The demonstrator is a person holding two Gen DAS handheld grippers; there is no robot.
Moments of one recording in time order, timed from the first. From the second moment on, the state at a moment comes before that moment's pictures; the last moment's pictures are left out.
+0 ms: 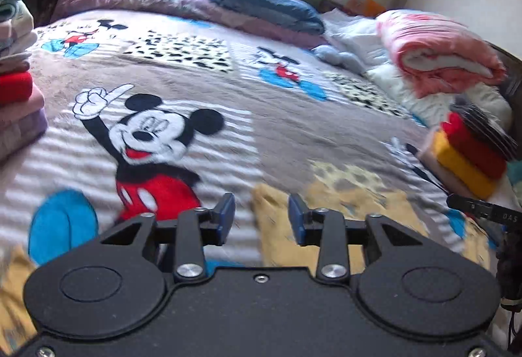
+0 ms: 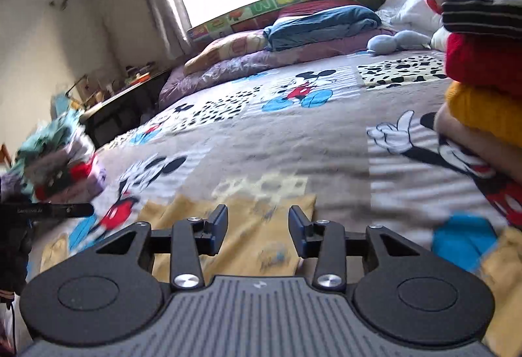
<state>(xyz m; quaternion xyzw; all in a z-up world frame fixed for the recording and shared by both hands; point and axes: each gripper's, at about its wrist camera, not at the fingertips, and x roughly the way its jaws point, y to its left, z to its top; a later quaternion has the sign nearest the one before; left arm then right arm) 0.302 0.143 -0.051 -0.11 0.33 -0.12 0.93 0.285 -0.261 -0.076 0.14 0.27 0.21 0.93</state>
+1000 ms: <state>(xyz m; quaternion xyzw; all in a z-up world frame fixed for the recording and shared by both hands) 0.354 0.157 -0.109 -0.22 0.34 -0.14 0.90 0.355 -0.284 -0.144 0.24 0.32 0.21 0.89</state>
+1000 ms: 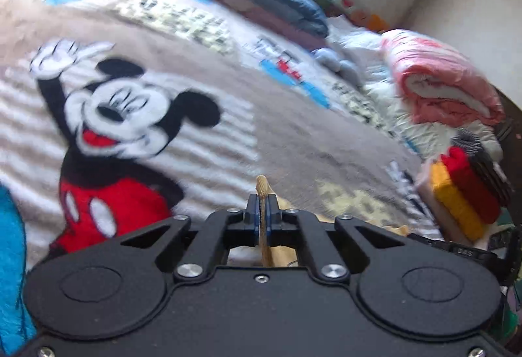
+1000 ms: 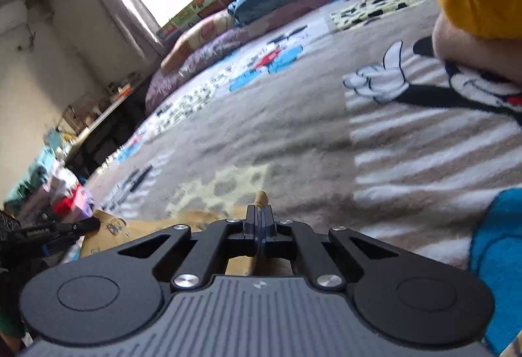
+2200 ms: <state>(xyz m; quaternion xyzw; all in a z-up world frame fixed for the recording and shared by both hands) 0.302 0.194 -0.052 -0.21 0.28 -0.09 0.93 0.316 -0.225 -0.095 0.02 0.31 0.23 0.92</state>
